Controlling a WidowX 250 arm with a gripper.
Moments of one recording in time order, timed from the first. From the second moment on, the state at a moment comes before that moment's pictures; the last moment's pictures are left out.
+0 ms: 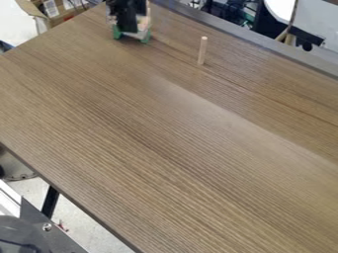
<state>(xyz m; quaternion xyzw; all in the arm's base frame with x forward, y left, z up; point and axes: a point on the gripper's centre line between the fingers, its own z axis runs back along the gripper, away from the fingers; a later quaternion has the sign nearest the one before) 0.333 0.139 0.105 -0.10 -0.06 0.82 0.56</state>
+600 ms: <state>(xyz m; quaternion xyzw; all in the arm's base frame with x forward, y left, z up) 0.313 0.154 0.047 -0.08 0.01 0.84 0.53</state>
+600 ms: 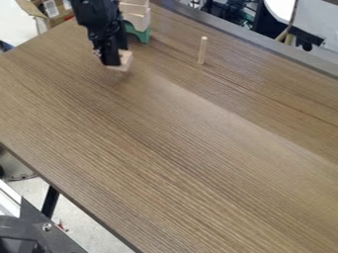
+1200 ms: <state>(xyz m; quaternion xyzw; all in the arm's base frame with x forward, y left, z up) 0.315 0.160 0.050 -0.07 0.03 0.85 0.52</state>
